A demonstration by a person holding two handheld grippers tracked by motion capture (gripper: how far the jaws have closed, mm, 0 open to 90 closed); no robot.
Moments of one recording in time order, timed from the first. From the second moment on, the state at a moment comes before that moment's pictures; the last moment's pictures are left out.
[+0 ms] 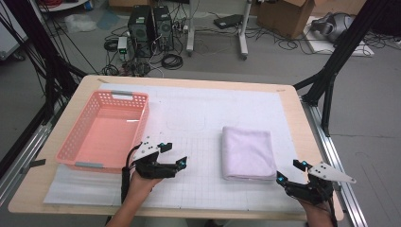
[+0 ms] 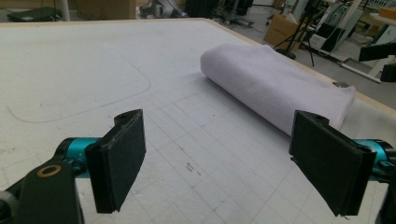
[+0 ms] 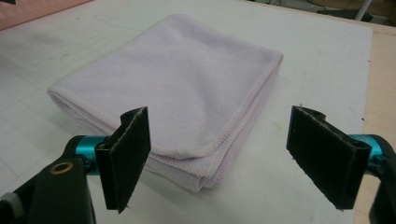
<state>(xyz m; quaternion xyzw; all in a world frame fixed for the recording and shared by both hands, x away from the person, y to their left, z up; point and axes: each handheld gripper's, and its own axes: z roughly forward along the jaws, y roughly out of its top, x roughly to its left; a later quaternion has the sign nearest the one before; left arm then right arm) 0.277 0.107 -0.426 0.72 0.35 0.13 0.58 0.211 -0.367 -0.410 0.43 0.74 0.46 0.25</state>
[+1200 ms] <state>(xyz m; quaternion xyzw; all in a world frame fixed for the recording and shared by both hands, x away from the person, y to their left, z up) 0.299 0.063 -0.428 0.74 0.36 0.10 0.56 0.213 -0.365 -0.413 0.42 0.75 0.45 0.24</state>
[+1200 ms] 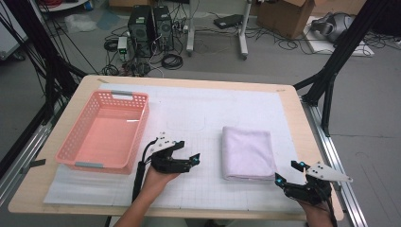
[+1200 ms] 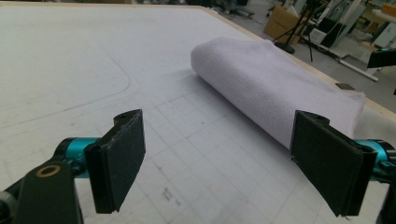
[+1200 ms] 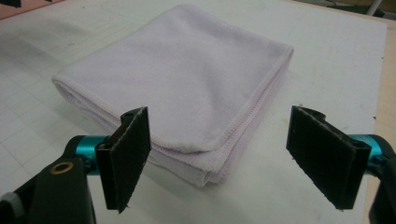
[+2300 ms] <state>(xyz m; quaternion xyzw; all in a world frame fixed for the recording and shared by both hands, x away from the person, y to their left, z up) 0.342 -0.049 -0.442 0.79 0.37 0.02 0.49 0.215 -0.372 -0.415 0.43 0.75 0.45 0.24</state>
